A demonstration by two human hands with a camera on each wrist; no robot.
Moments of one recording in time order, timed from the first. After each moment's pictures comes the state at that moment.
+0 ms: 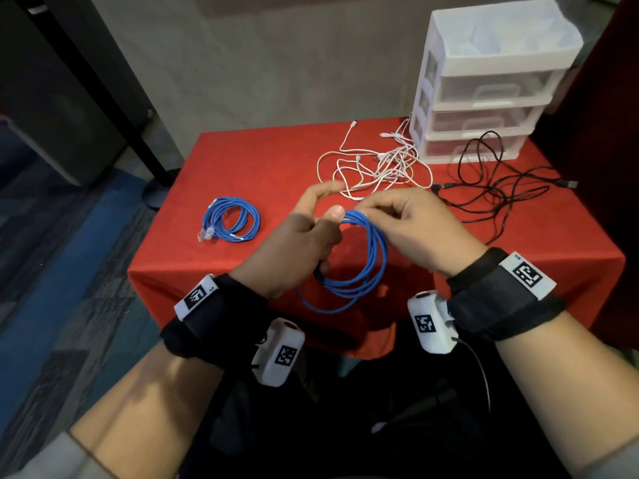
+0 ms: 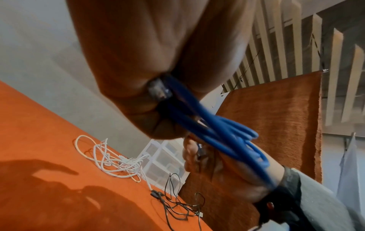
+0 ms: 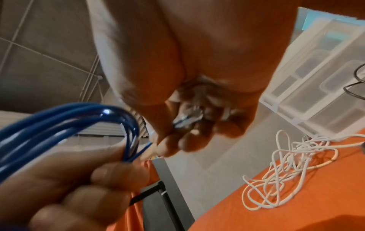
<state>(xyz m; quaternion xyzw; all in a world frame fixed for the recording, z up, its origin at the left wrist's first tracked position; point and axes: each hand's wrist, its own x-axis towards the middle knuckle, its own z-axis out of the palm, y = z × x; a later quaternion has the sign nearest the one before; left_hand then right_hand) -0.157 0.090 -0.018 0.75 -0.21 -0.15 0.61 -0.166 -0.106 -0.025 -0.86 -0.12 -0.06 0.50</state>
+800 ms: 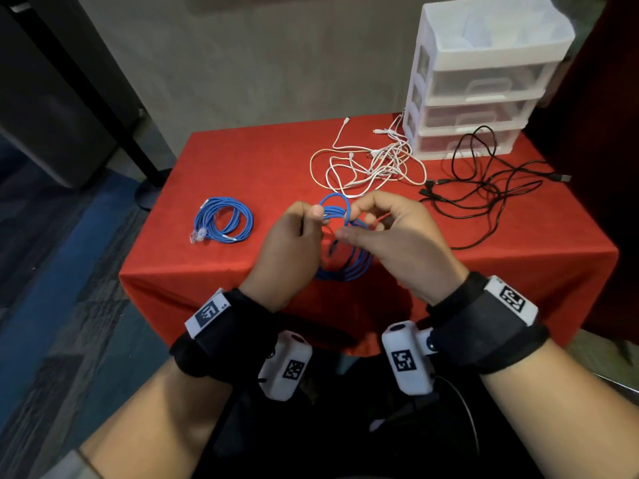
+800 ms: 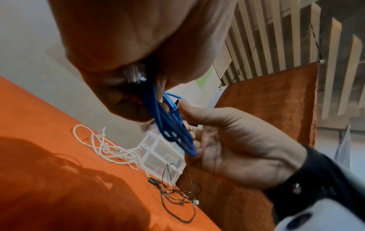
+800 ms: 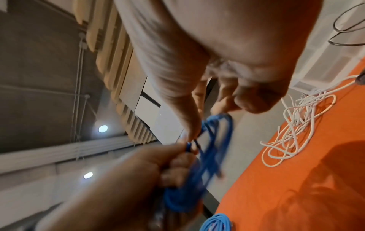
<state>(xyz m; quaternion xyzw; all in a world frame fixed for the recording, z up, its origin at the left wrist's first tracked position) -0.150 0.080 -0.048 0.83 -0.11 0.03 0.55 -0.184 -0.083 -0.041 -0.76 0.00 -0.09 0.65</state>
